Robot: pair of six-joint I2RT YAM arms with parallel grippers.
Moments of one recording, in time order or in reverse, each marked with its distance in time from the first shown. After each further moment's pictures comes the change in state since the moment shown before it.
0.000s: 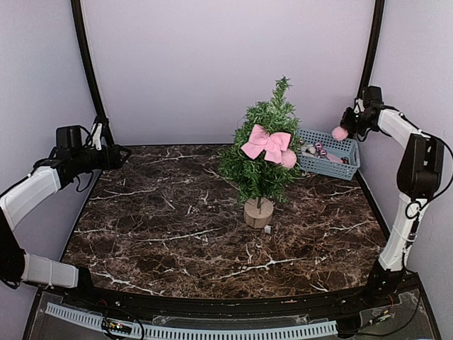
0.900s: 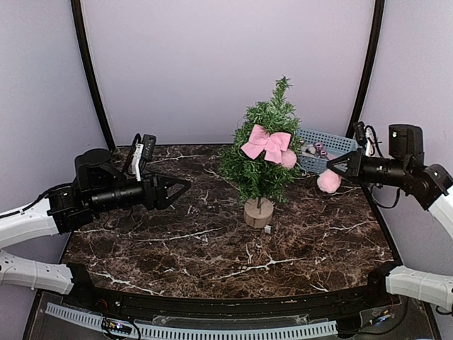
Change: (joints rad) left arm -0.858 -0.256 -0.168 0.153 -0.235 -0.414; right arm 0.441 -1.163 -0.884 -0.079 -0.167 0.166
